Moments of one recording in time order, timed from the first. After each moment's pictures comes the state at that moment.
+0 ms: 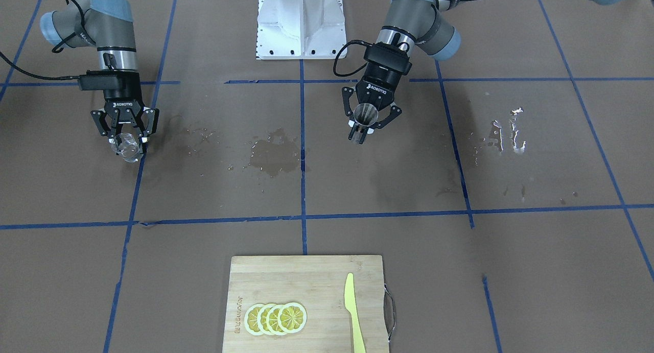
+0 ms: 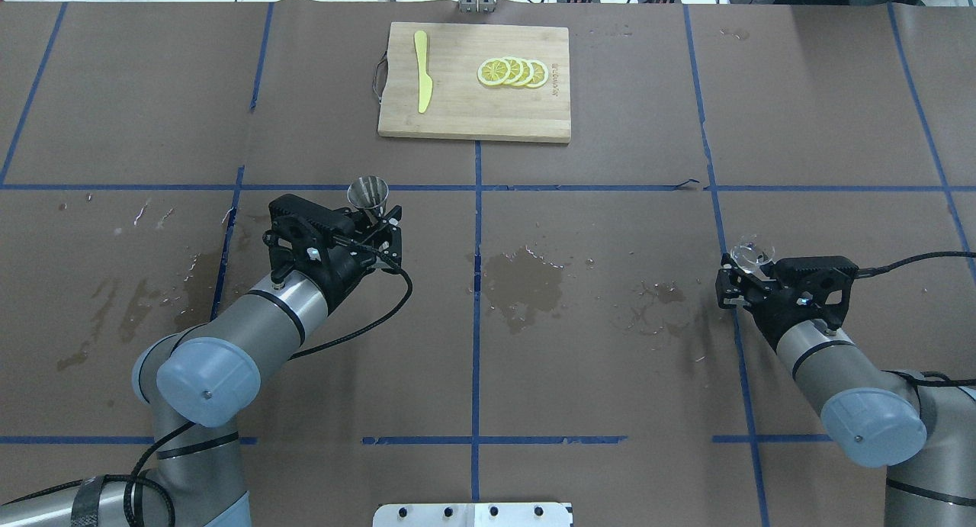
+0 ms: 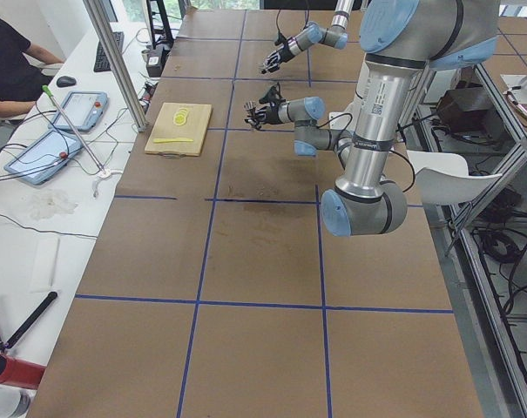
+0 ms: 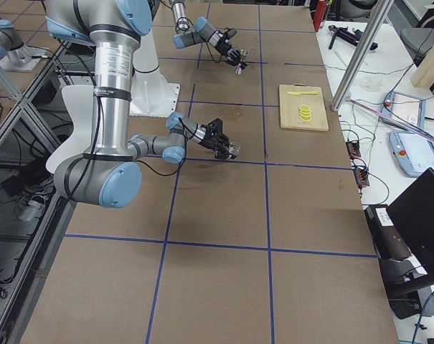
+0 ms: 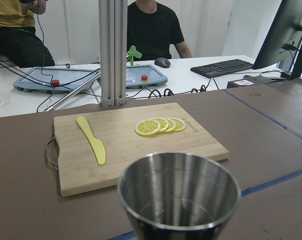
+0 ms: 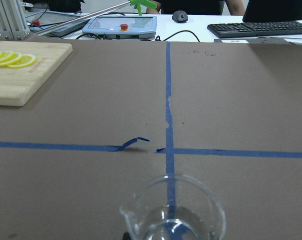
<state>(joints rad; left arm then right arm) -0.32 -1.94 -1.74 -2.54 -0.98 -0.81 0.29 -1.70 1.86 -0.74 0.87 1.27</state>
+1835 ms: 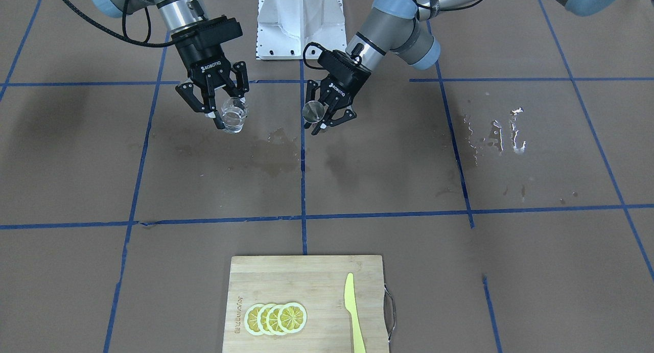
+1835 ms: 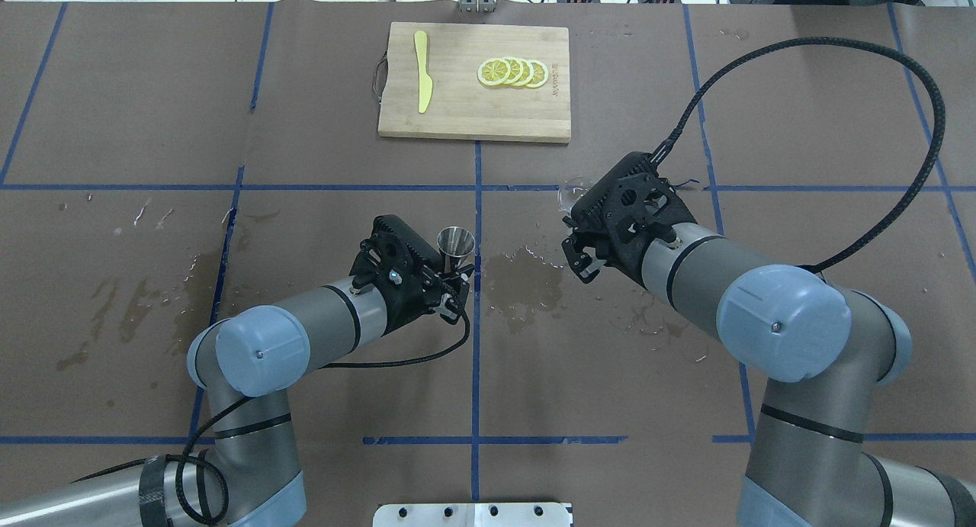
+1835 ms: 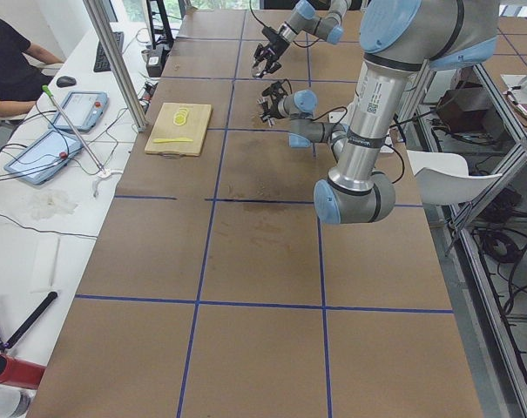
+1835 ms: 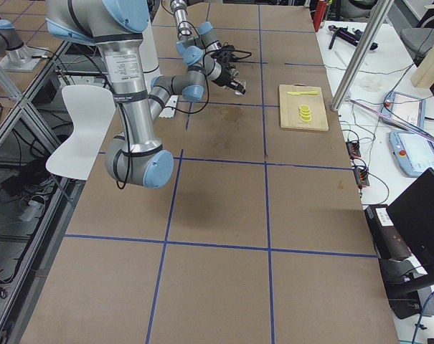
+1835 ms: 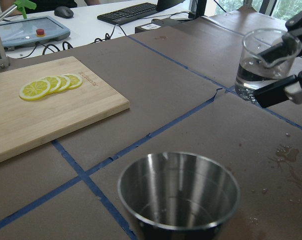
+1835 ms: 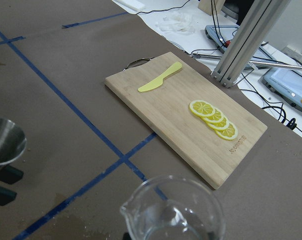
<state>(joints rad) -0.33 -2.08 -1.61 -2.54 -1.36 -0.61 0.42 -1.26 2.07 -1.16 1.26 0.43</state>
